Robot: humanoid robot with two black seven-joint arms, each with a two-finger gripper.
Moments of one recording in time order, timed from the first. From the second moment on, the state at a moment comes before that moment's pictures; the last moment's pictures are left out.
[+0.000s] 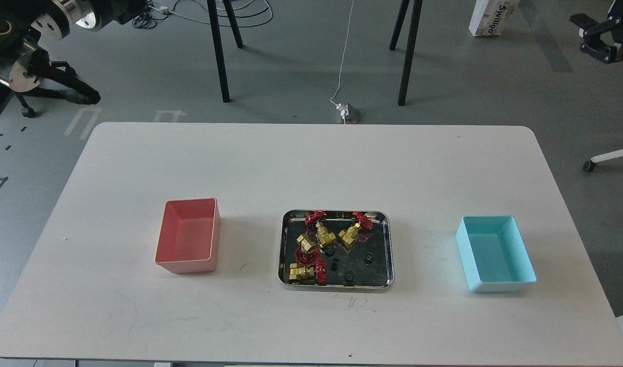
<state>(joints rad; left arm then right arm) -1.13 0.68 -0.62 -1.07 0.64 -0.13 0.05 1.23 -0.88 0.23 0.92 0.00 0.19 0.03</state>
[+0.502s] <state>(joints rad) -1.12 0.73 -0.71 -0.98 0.56 -0.48 -0.02 1.24 -0.88 0.27 0.98 0.00 0.18 0.02</state>
